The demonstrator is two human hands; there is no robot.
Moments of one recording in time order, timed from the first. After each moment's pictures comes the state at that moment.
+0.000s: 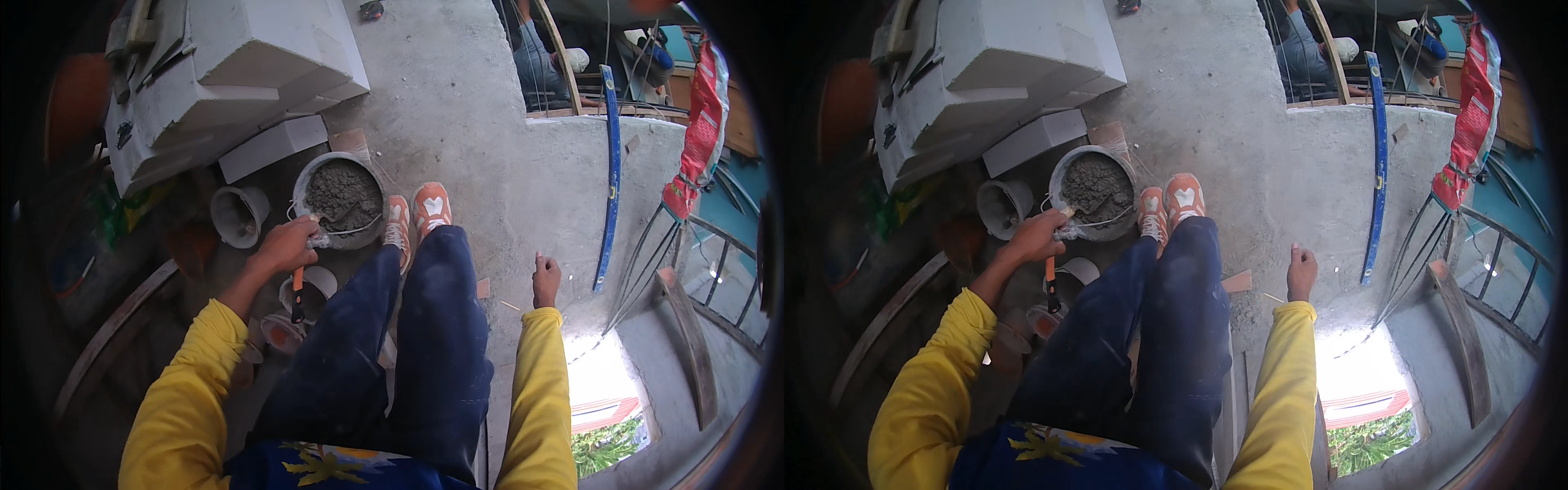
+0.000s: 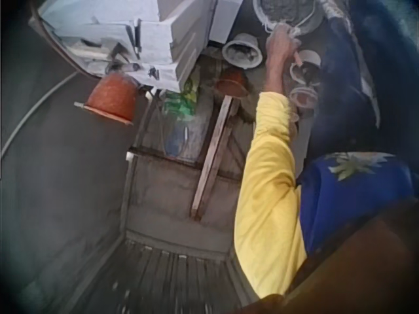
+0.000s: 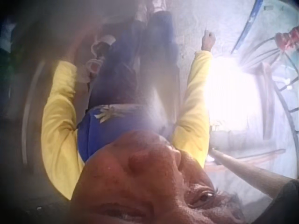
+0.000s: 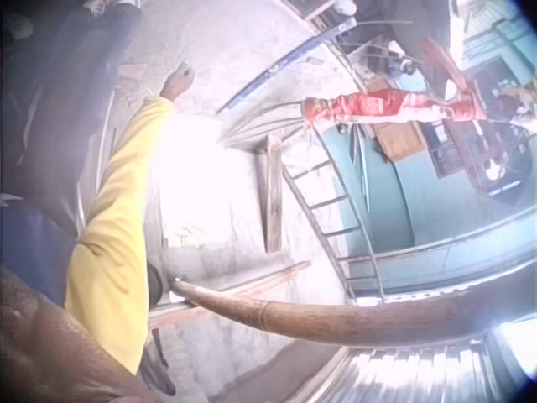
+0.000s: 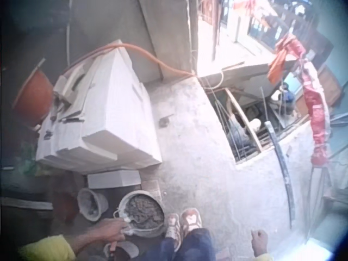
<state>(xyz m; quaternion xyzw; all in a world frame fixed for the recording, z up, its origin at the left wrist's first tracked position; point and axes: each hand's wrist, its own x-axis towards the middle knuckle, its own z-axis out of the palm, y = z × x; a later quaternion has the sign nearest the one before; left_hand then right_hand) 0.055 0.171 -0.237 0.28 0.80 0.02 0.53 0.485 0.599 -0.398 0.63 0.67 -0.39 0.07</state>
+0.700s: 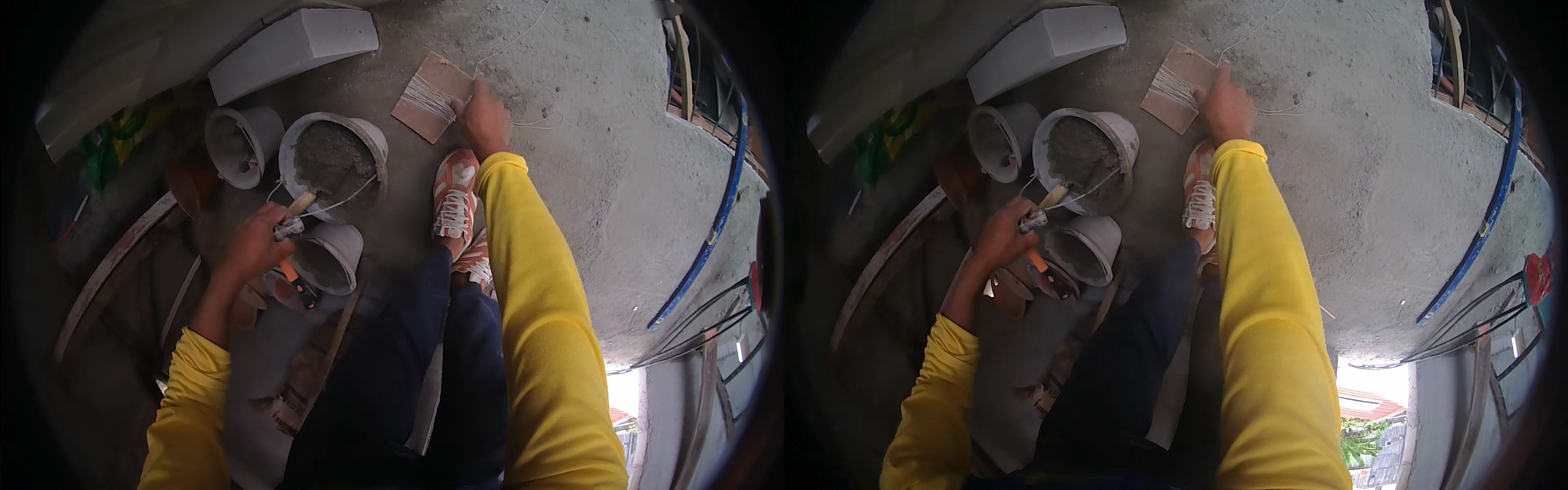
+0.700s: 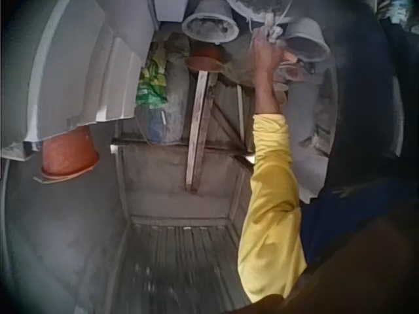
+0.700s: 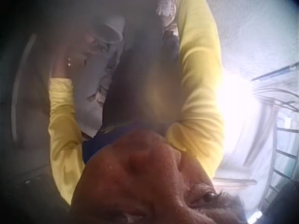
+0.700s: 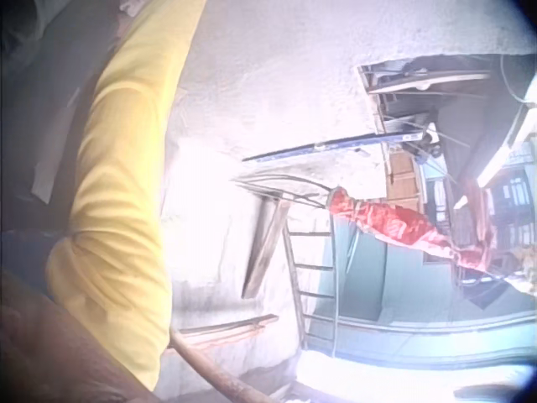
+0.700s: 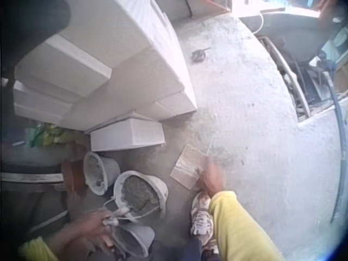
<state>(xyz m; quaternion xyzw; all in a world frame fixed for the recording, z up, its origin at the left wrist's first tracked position) 0.101 0.030 -0.338 0.12 0.86 0.02 0.50 0.140 0.360 -0.642 0.26 0.88 -0.37 0.15</state>
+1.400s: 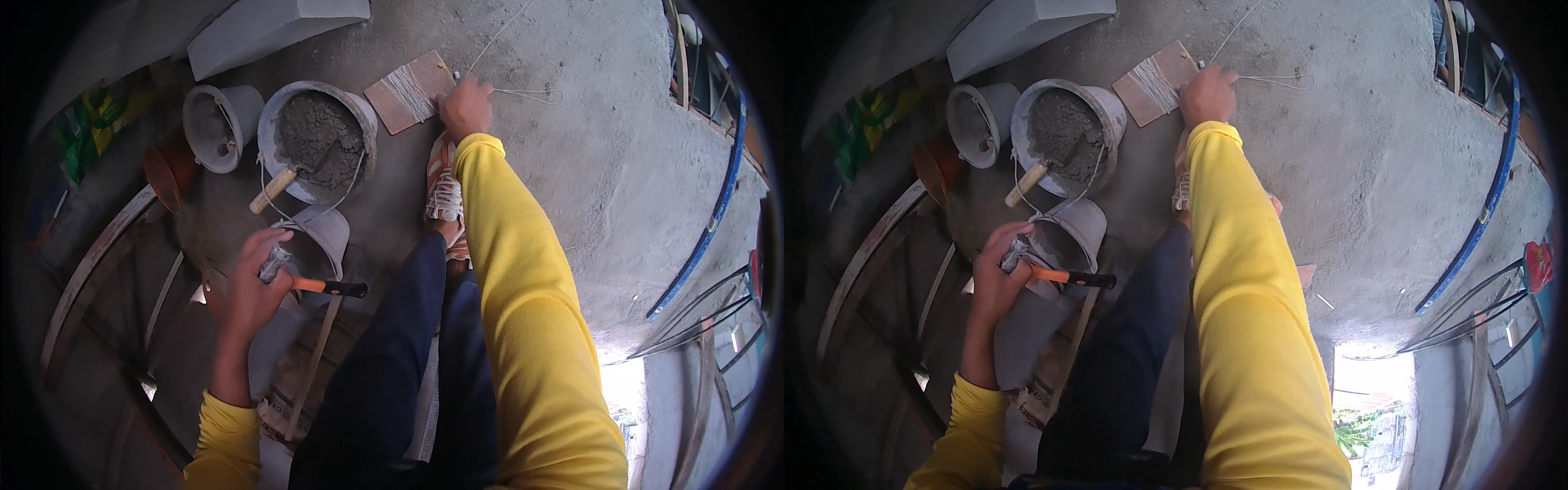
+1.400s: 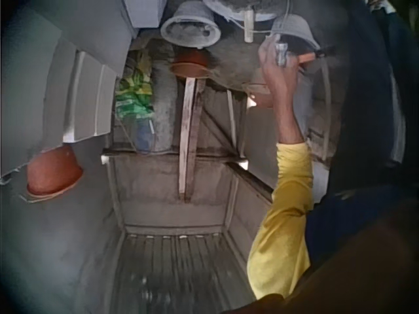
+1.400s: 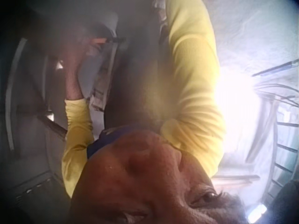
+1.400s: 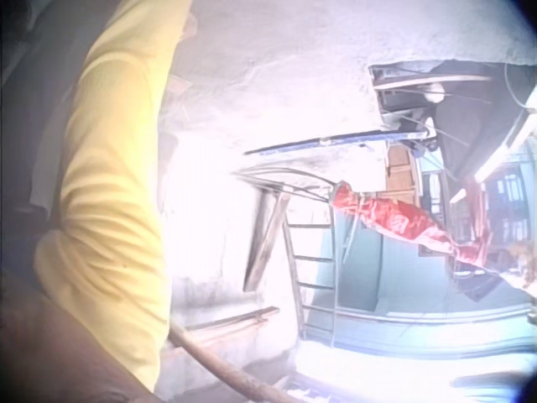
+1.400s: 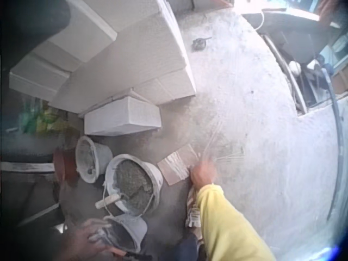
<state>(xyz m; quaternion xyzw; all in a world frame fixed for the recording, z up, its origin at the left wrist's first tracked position) 0.202 0.045 -0.303 -0.04 0.90 0.18 0.40 0.163 0.304 -0.644 0.36 0.84 -0.34 0.22</state>
